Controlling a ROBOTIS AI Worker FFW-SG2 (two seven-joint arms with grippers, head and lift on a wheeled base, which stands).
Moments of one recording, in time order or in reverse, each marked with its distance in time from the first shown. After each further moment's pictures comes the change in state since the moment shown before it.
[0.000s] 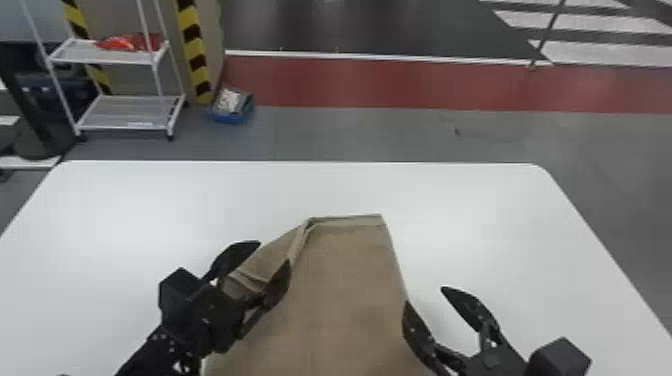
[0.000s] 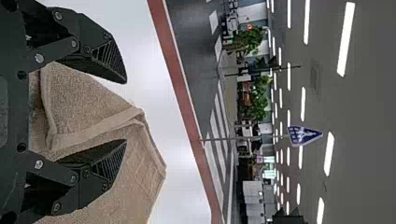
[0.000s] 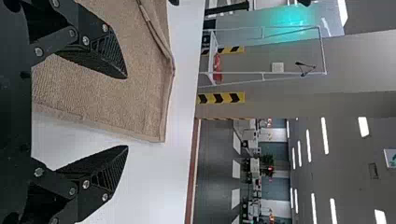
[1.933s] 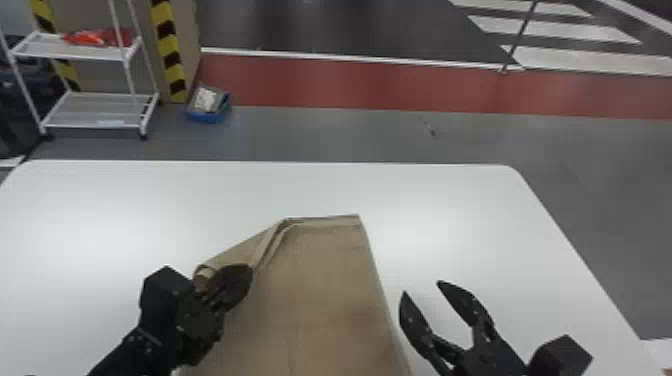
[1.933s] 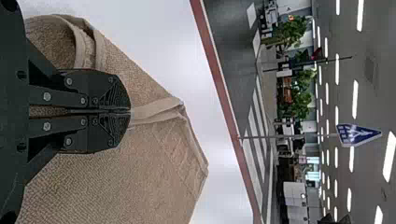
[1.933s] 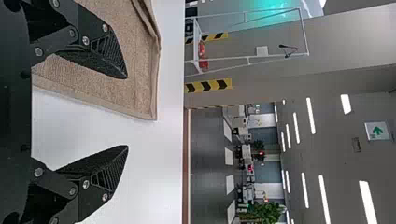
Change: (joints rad) left arm 0.001 -0.004 0.017 -0.071 -0.010 0.240 -0.009; right arm 0.000 0.003 -0.052 0.032 -0.105 -0.066 0.018
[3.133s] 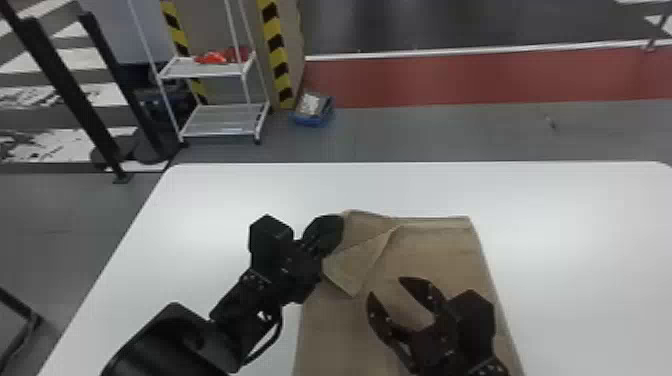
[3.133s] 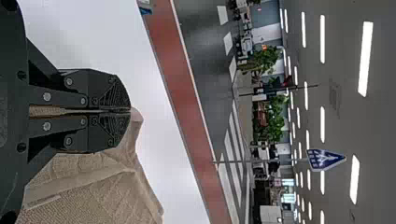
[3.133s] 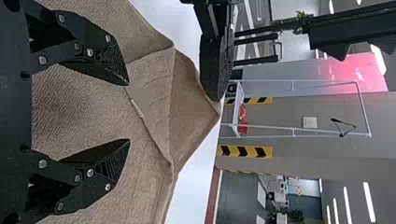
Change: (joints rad) left arm -0.099 -0.001 0.036 0.024 0.045 -0.035 0.049; right arm -0.359 0.014 0.475 0.124 0.213 0.359 -0.160
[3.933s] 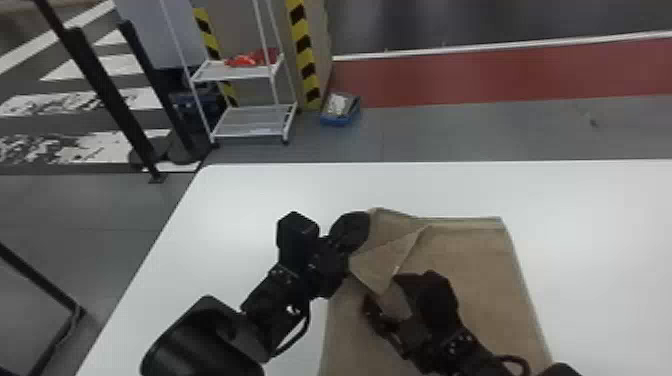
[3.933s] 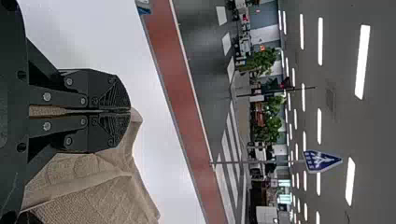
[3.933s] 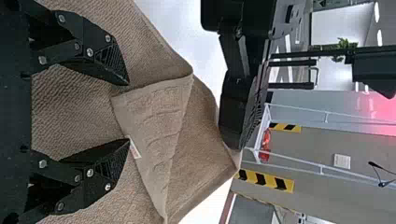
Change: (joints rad) left arm -0.023 0.002 -0.001 0.040 0.022 -0.025 -0.008; right arm -0.190 0.035 0.132 0.135 0.073 0.148 0.002
